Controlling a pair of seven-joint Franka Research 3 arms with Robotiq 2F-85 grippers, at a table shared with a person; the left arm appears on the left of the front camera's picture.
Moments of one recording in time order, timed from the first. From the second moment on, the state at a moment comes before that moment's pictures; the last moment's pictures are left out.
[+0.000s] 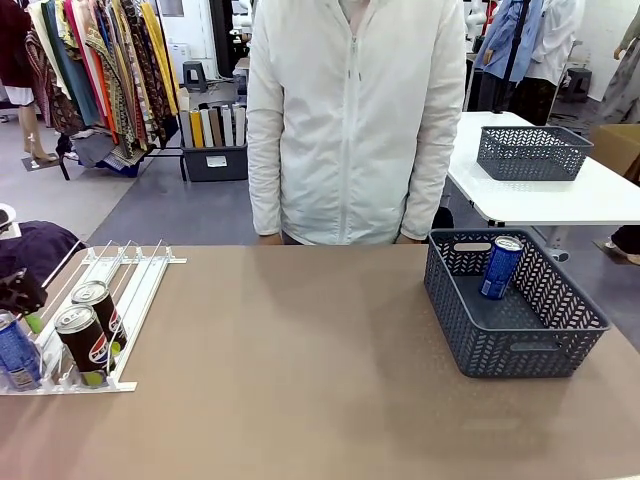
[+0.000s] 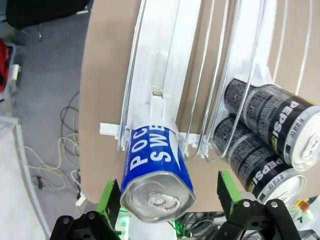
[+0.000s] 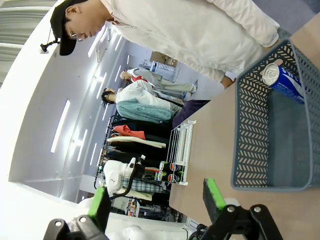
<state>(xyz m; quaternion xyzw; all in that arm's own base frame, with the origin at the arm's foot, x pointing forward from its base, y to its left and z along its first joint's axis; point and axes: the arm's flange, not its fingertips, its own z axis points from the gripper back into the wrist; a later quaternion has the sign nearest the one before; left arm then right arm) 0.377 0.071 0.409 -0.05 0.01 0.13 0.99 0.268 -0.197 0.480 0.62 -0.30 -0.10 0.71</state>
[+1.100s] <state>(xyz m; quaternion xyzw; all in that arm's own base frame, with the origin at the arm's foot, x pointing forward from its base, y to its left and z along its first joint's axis) 0.380 0.074 0.413 -0.04 0.03 0.13 0.99 0.268 -0.197 0.480 0.62 -0.30 -0.10 0.71</state>
